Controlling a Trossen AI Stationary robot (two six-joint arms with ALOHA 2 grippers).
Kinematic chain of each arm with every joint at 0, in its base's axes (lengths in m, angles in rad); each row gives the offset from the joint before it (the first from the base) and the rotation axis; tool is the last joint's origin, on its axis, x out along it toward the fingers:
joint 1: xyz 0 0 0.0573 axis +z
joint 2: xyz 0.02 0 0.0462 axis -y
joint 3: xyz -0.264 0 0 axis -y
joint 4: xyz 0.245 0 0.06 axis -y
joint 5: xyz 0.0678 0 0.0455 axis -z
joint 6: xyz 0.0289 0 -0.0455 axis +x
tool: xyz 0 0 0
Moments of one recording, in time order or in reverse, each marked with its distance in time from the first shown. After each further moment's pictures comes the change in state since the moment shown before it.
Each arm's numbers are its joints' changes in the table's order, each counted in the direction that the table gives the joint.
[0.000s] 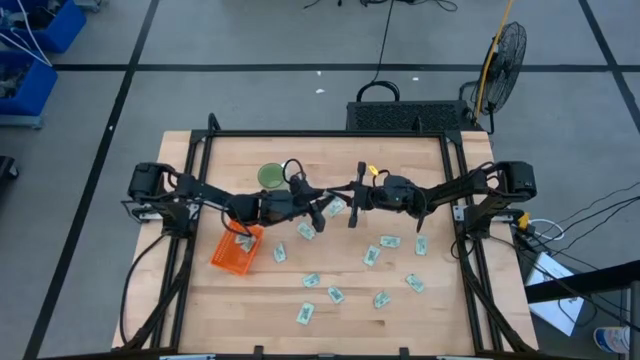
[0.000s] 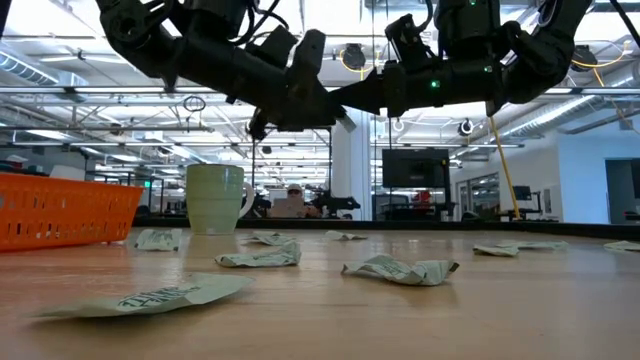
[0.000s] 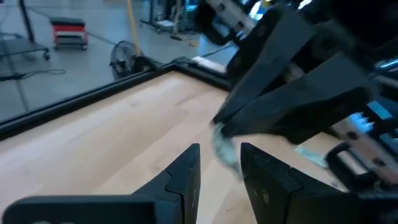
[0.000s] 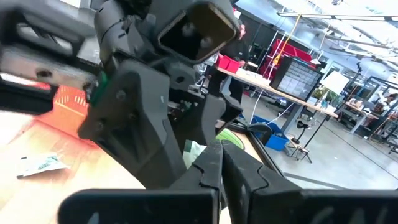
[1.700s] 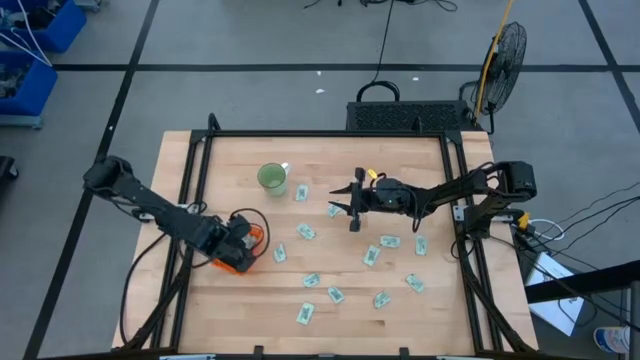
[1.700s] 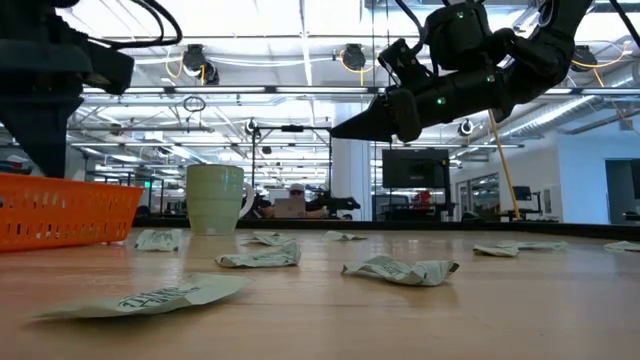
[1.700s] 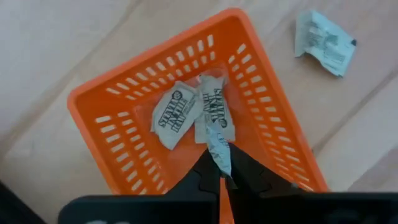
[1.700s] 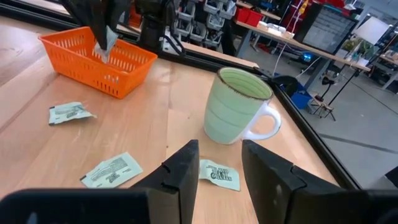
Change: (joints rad) left arm -0.459 0.403 0.000 -1.703 0.198 -0.960; right arm 0.003 0.000 0.000 -0.203 0.002 0.079
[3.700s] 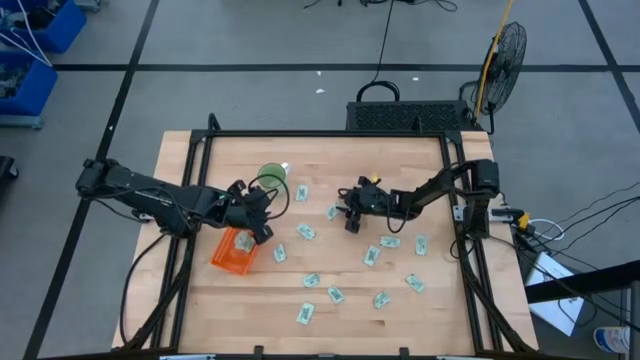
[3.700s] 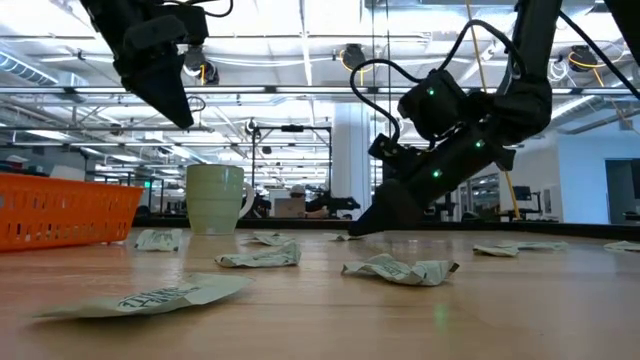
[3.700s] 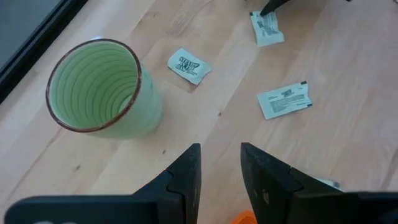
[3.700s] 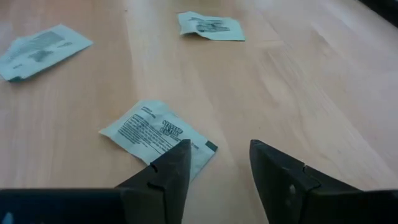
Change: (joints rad) left arm 0.295 0.070 0.118 0.203 -0.242 0.661; right arm -0.048 -0.269 0.001 -0.095 0.090 0.290
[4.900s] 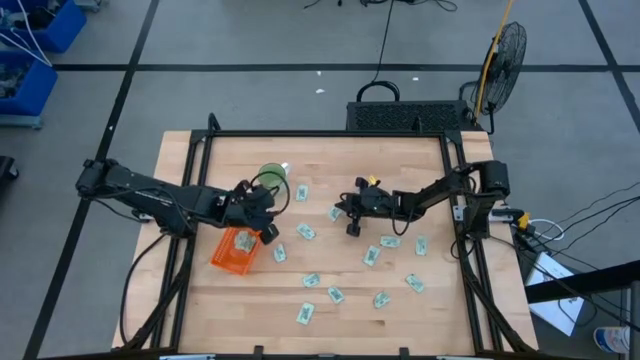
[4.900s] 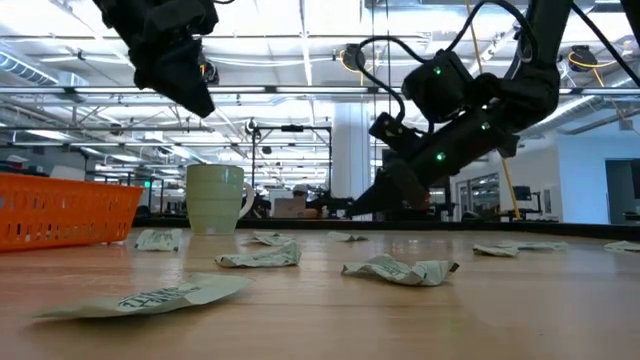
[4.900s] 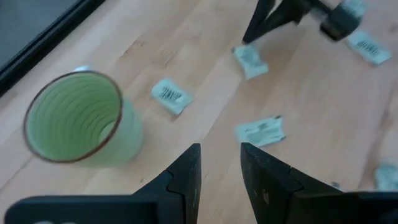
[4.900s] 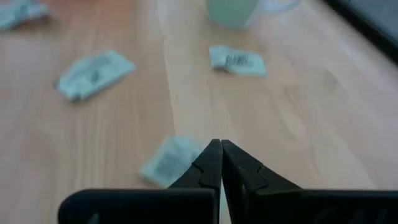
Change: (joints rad) left arm 0.000 0.000 0.000 0.150 -0.003 0.004; right arm 0.036 0.075 -0.002 -0.025 -0.012 -0.077
